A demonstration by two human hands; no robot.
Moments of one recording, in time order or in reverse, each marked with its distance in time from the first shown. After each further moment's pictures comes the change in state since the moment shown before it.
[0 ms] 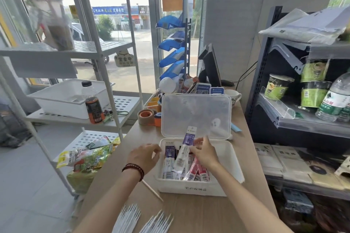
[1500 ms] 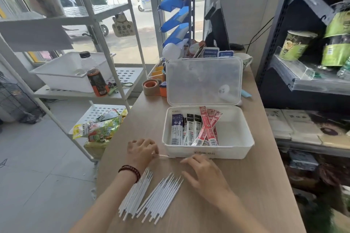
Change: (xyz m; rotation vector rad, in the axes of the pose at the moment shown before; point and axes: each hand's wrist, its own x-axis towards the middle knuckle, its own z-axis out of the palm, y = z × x) left_hand -0.067 -0.046 0.047 0.329 -0.034 0.092; right_hand -0.131 0.054 0.048 -0.501 -0.146 -0.469
